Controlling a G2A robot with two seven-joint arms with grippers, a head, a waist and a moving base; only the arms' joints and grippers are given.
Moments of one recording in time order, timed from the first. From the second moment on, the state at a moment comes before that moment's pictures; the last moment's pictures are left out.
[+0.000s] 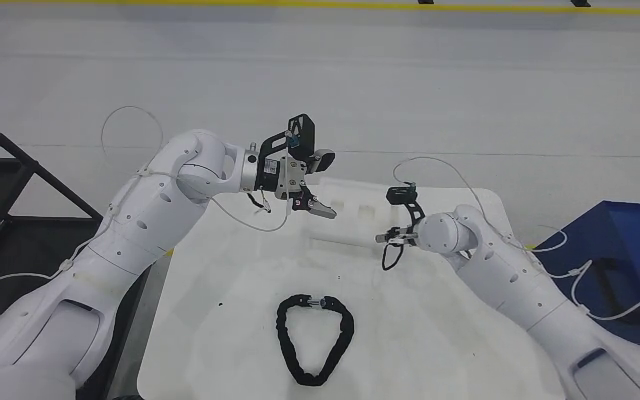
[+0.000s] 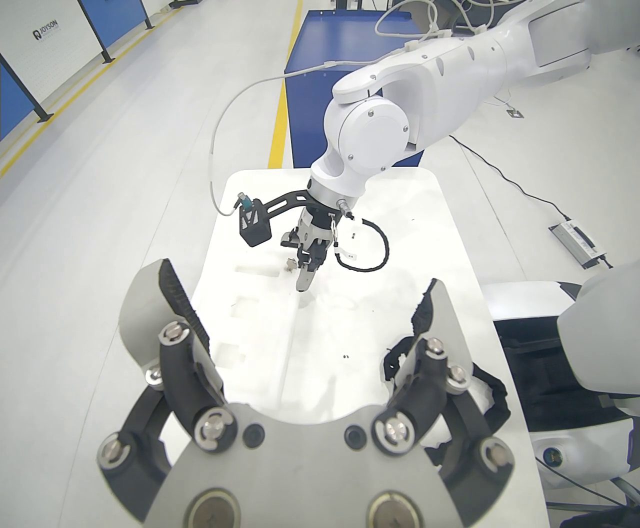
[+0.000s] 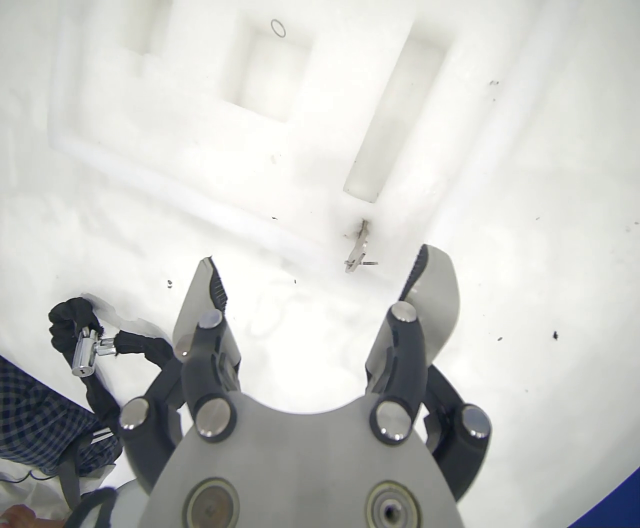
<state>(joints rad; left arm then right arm) 0.48 -0.94 -0.68 -1.33 0.43 -1.01 -0.50 -0.69 -1.13 0.59 -1.18 -0.43 0.24 0.89</state>
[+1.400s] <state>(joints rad) 0.48 -0.94 -0.68 -1.33 0.43 -1.01 -0.50 -0.68 -1.23 0.60 -1.01 -0.50 0.31 0.87</state>
